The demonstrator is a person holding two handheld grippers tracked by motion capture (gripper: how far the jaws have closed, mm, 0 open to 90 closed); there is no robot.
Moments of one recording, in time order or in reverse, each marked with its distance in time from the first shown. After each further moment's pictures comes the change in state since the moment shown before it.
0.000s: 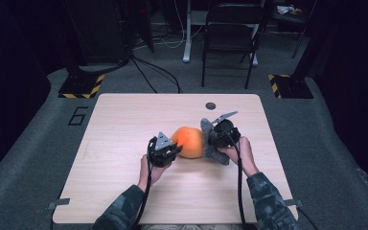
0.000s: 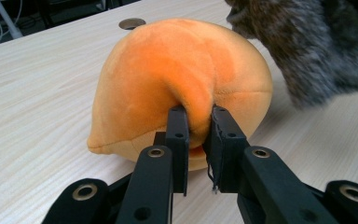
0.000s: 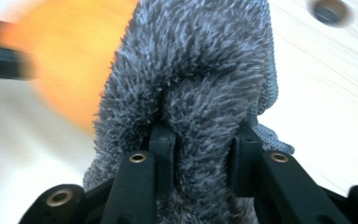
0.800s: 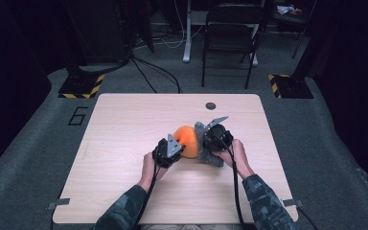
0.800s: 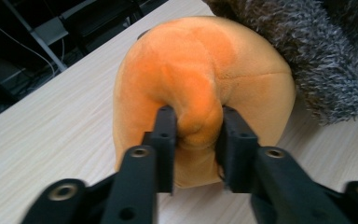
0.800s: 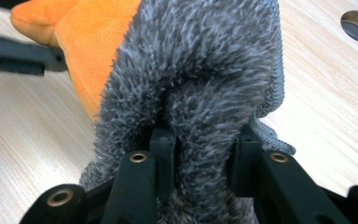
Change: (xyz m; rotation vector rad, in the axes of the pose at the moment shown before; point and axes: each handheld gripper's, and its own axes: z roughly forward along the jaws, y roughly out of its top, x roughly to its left) left arm -0.012 0.000 0.015 0.015 0.137 0.247; right arm 0.008 -0.004 0.021 -0.012 -0.014 -0.067
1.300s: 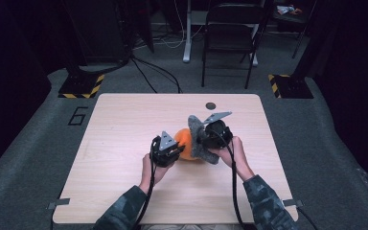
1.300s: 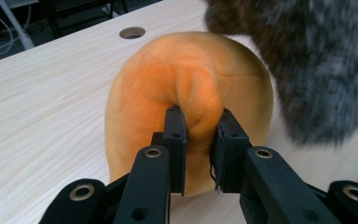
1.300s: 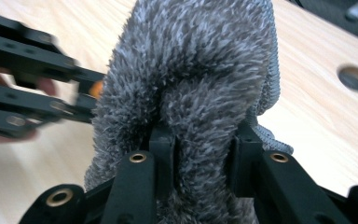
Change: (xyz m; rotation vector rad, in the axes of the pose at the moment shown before) left arm 0.004 0.015 -0.023 -0.004 -0.127 -0.224; right arm 0.027 0.024 -0.043 -0.137 0.061 -0.028
